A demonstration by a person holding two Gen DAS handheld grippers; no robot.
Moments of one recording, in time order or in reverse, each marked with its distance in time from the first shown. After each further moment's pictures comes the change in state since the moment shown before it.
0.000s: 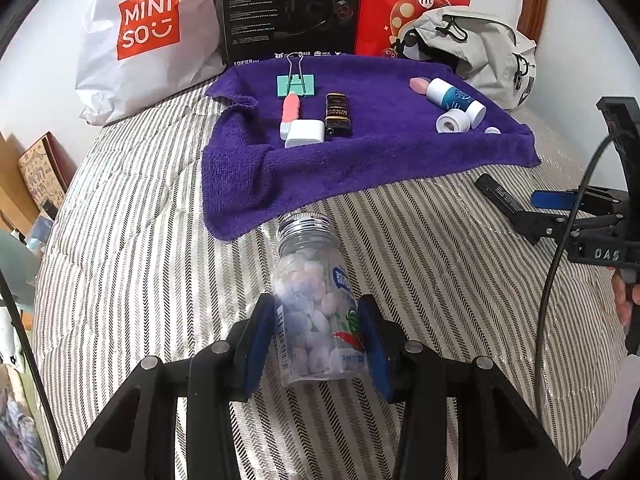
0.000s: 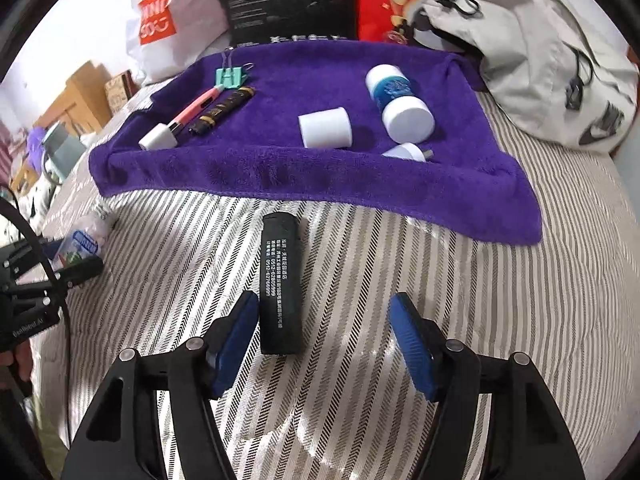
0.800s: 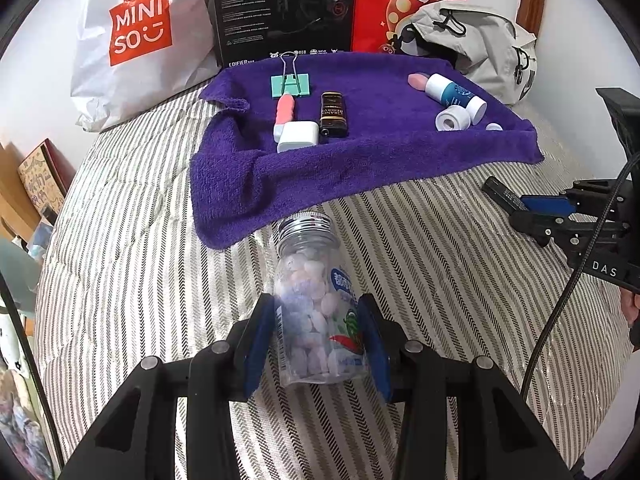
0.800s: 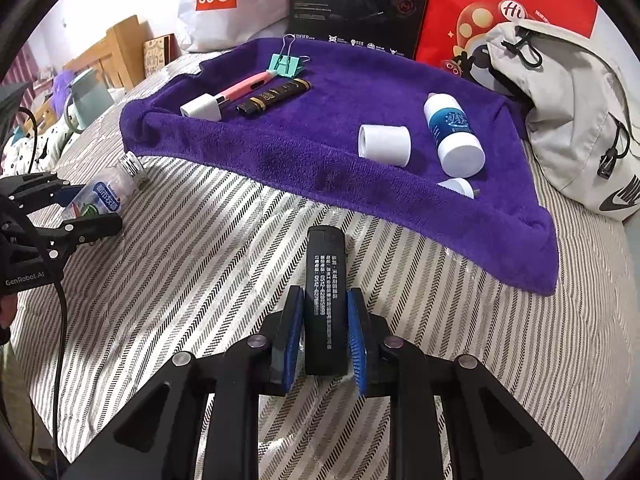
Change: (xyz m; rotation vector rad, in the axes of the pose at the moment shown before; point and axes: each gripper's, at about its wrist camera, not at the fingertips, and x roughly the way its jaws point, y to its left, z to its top) left arm 0.008 -0.005 0.004 0.024 0.002 0.009; right arm 0.002 0.027 0.001 -0.183 -0.011 0.006
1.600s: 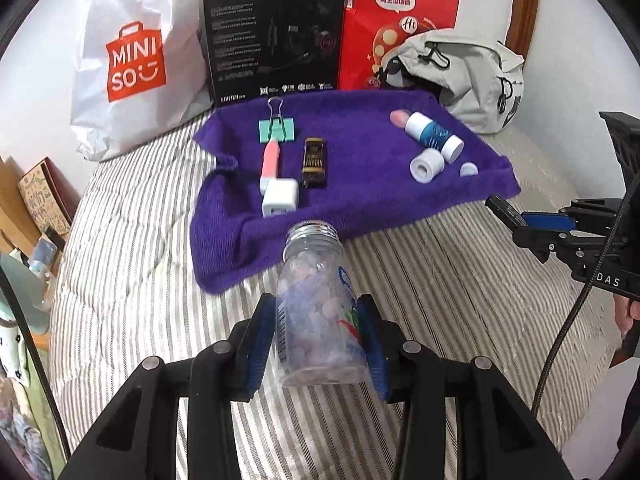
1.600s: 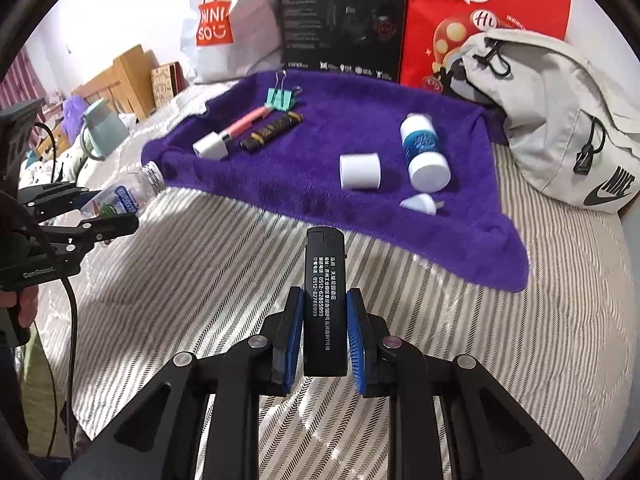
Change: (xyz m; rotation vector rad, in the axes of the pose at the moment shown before) left arm -0.036 -0.009 0.031 -0.003 -0.049 -0.027; right arm -0.042 -0.025 0.001 0.050 -0.051 0.067
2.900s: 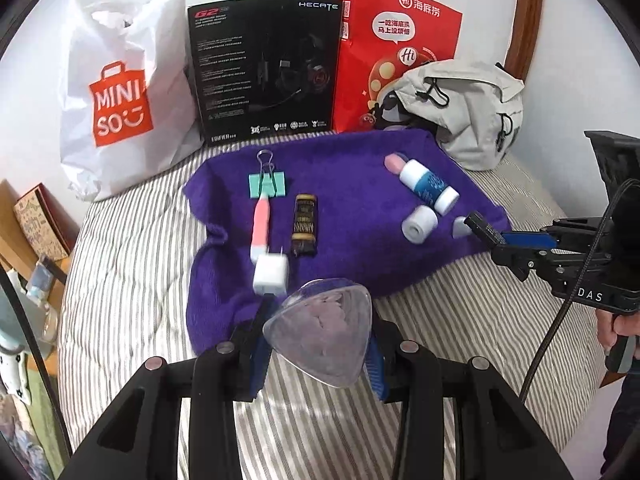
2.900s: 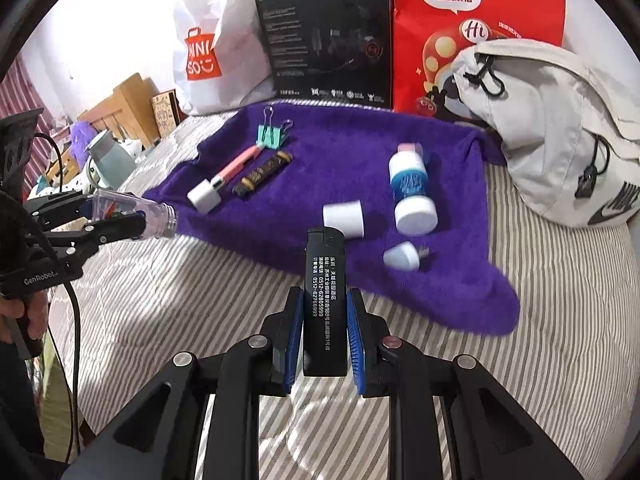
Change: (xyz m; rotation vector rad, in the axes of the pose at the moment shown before) left arm -0.001 -0.005 0.055 0.002 -0.040 -0.018; right arm -0.002 -0.025 0.038 0.055 -0.032 0.062
